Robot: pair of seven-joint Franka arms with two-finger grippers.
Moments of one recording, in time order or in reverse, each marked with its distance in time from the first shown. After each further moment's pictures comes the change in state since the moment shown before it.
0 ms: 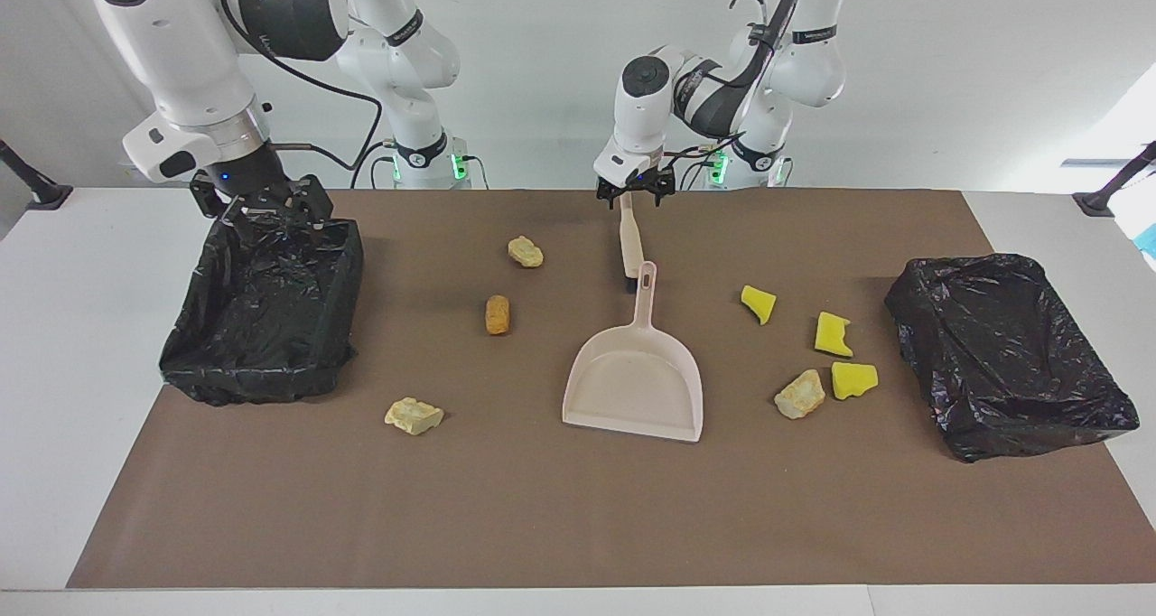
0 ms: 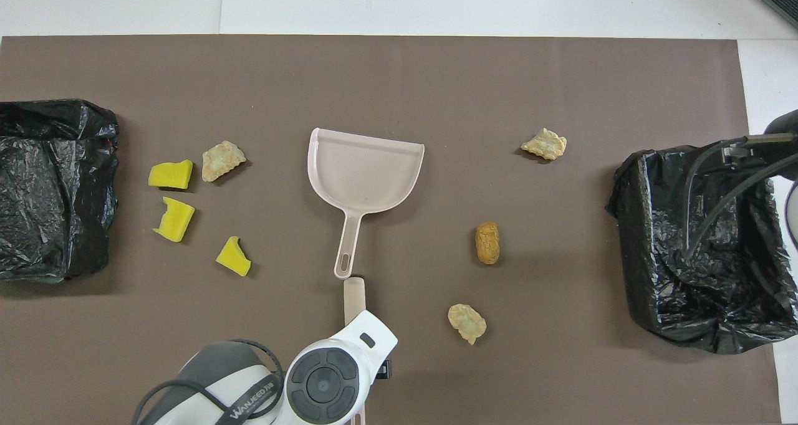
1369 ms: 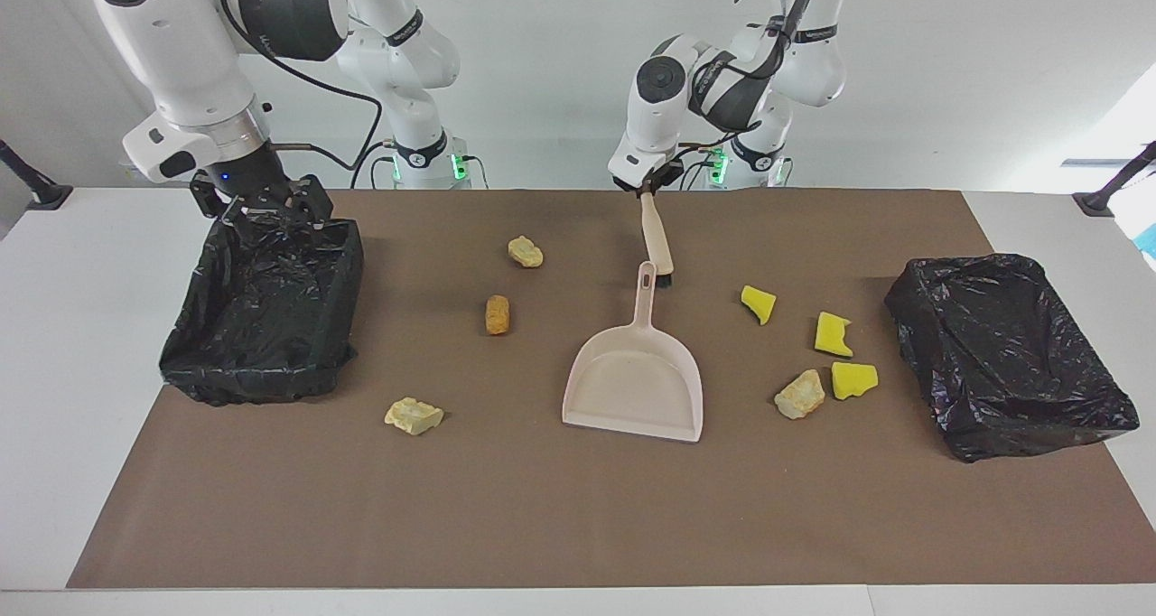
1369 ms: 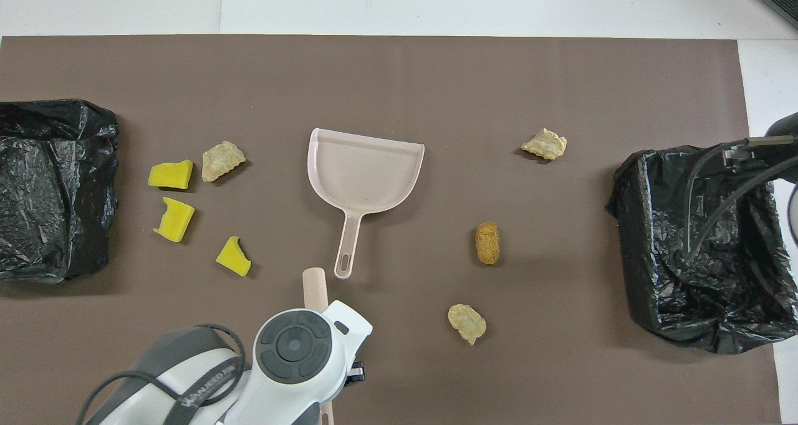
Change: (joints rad) left arm 0.108 -0.079 0.040 0.134 -0.053 -0.379 0.018; right arm -0.002 -0.006 -0.004 -0.003 0.021 -0.026 0.000
